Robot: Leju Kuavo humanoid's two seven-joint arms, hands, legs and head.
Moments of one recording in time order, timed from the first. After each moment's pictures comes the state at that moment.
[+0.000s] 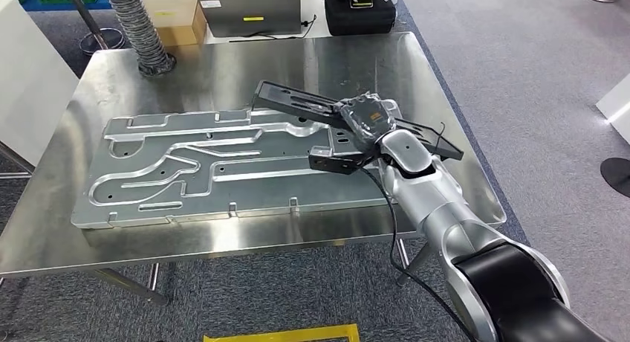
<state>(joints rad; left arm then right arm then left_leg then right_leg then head) -0.17 0.08 -1.35 -0.13 1.51 0.19 -0.29 -0.99 0.03 0.39 -0.52 1.31 -0.35 -0.32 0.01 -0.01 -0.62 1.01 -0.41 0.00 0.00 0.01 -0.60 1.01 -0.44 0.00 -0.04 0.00</state>
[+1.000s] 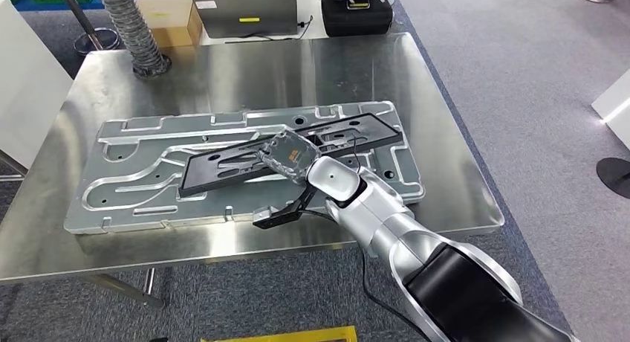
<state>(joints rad) -0.17 0.07 -1.38 -0.13 1.51 0.20 -0.31 -1.00 0.23 0.69 -0.40 1.54 -0.40 -0.30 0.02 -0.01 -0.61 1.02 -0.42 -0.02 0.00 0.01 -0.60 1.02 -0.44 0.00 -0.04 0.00</state>
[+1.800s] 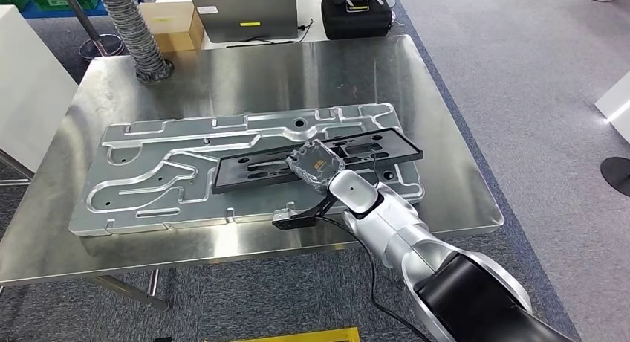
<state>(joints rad) -0.18 0.07 -1.43 -0.13 1.51 0.18 -0.33 -0.95 0.17 0.67 -0.35 1.50 -0.43 -0.20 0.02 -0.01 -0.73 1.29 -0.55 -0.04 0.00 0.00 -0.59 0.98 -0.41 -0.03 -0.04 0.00</state>
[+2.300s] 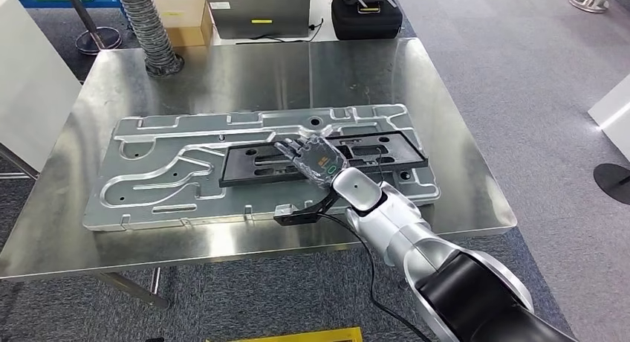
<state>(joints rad) -0.17 0.08 -1.43 -0.13 1.51 0.21 -0.36 -0.96 0.16 0.64 -0.34 1.47 -0.46 -0.22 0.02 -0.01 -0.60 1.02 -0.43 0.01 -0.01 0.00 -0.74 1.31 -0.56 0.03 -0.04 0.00</state>
